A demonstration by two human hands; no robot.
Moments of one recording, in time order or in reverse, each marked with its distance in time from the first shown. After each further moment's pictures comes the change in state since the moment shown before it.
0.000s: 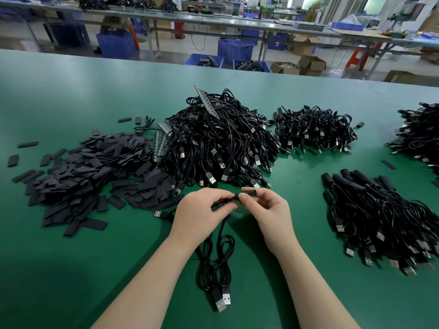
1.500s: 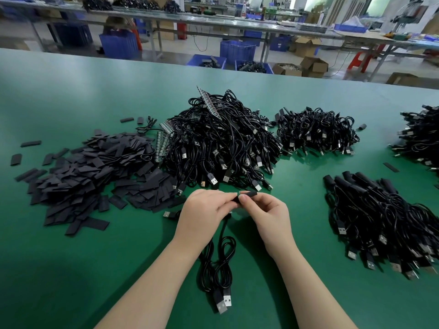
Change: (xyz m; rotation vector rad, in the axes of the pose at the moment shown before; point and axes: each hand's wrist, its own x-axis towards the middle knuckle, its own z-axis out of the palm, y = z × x) left_hand -0.002 0.011 0.002 0.093 0.135 0.207; right_hand -0.002 0.001 0.006 -0.023 0.013 0.025
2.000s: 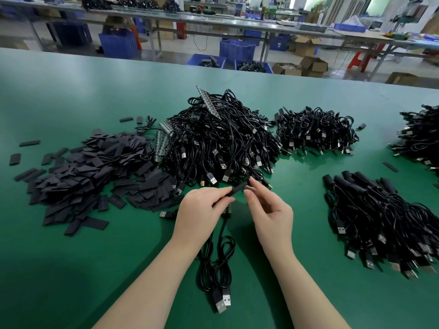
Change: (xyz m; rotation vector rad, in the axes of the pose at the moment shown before) left_hand 0.001 -0.001 0.000 -0.068 0.054 -0.096; right_hand -0.007 0.001 0.006 -0.092 0.174 -0.240
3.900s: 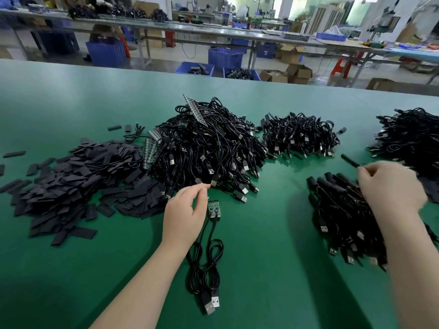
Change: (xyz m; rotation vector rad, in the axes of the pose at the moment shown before) left_hand 0.000 -0.019 0.008 -0.024 -0.014 -0.223; right_hand 0.096 -0.074 -0.180 -1.306 0.391 0.192
